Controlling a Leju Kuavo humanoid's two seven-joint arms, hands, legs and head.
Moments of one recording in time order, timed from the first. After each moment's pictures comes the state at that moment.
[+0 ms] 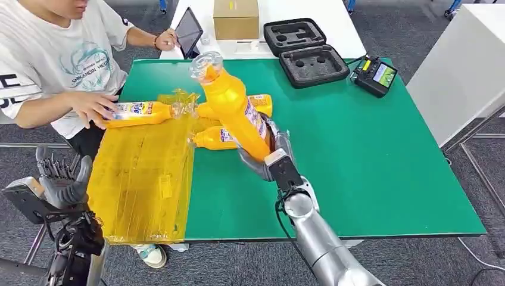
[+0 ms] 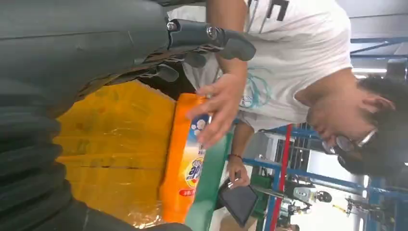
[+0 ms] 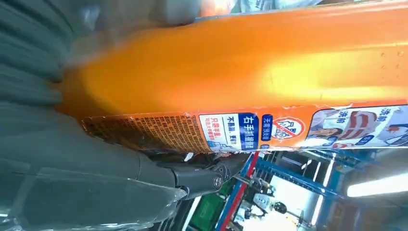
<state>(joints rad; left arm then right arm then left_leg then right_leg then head) -0.22 -0.06 0.34 -1.21 0.29 0.26 -0.70 -0.45 0.19 0.18 -0.96 0.22 -0.33 -0.70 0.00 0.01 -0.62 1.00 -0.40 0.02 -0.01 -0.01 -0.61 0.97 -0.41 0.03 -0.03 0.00</state>
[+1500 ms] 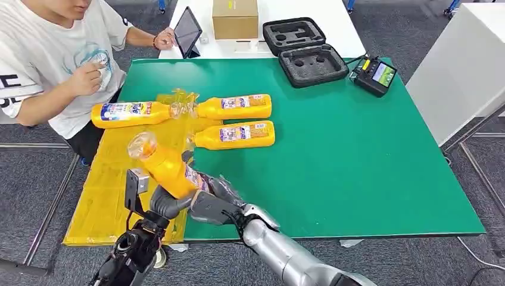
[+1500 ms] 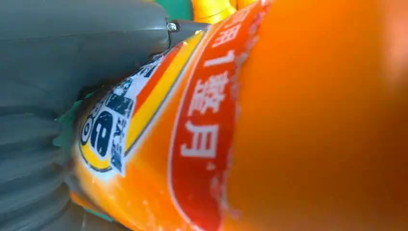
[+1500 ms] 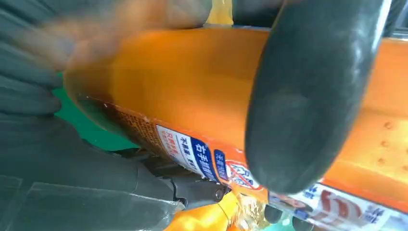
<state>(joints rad) -0.19 -0.05 -0.25 -1.20 0.39 -0.15 -0.44 -0.56 0.34 0.57 -0.48 0.30 -0.21 -0.50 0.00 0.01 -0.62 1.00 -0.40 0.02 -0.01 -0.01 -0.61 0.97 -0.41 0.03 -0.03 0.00</state>
